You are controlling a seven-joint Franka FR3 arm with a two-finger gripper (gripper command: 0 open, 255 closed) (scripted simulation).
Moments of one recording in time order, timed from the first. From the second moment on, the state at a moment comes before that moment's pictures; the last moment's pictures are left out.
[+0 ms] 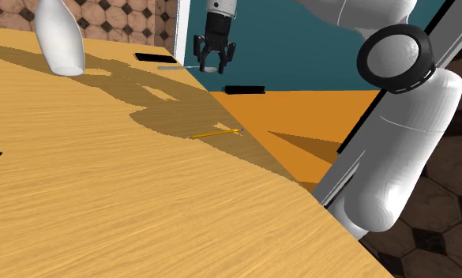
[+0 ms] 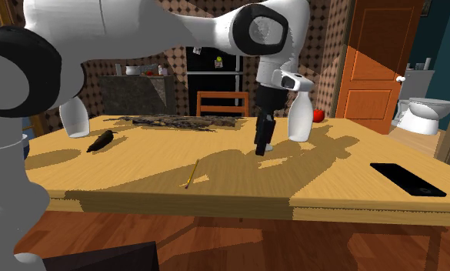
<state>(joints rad) -0.02 0.24 0.14 -1.33 0.06 1.43 0.41</state>
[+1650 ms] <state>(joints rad) 0.14 -0.30 0.31 -1.90 0.22 1.52 0.73</state>
